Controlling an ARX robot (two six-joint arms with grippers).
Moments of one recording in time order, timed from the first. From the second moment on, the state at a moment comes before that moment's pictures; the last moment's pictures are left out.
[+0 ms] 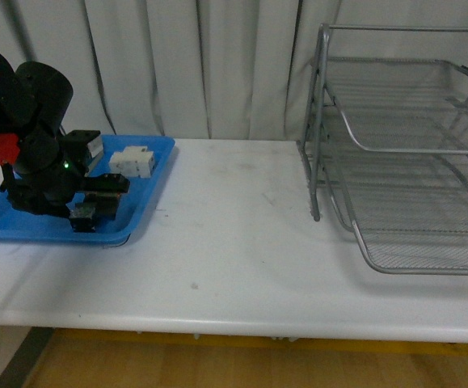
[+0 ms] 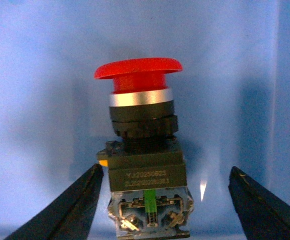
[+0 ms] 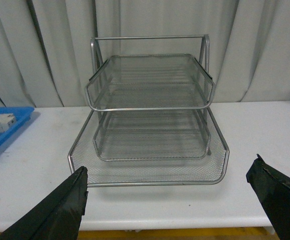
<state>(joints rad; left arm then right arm) -0.01 2.44 1.76 -0.43 0.01 0.04 0.00 0.00 0.01 0.00 0.00 0.00</state>
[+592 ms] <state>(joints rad) -0.02 2.35 1.64 -0.30 0.04 0.06 0.00 0.00 0.01 0.00 0.00 0.00</state>
